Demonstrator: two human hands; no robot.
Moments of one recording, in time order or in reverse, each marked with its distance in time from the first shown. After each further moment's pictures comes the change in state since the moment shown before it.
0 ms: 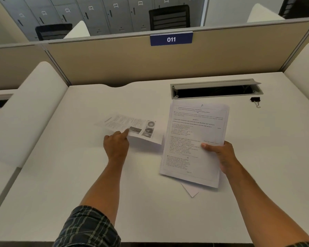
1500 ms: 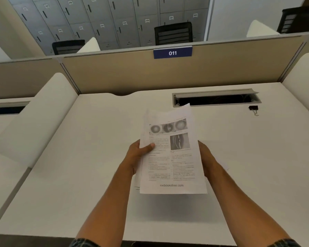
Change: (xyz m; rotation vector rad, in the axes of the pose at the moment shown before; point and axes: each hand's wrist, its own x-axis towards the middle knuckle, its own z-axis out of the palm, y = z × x) left_hand -0.037 0.057 -0.043 -1.416 -0.777 -0.583; right_hand -0.045 -0.034 0.064 0.090 -0.371 0.093
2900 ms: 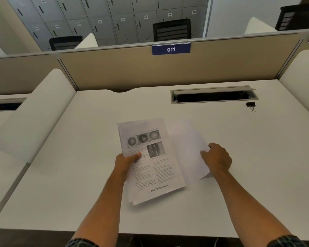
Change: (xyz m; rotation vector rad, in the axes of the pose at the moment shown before) left_hand -0.006 -0.057 -0.043 -0.004 0.405 -0.111; right_hand -0.011 0.016 -0.039 -1.268 0.729 0.078
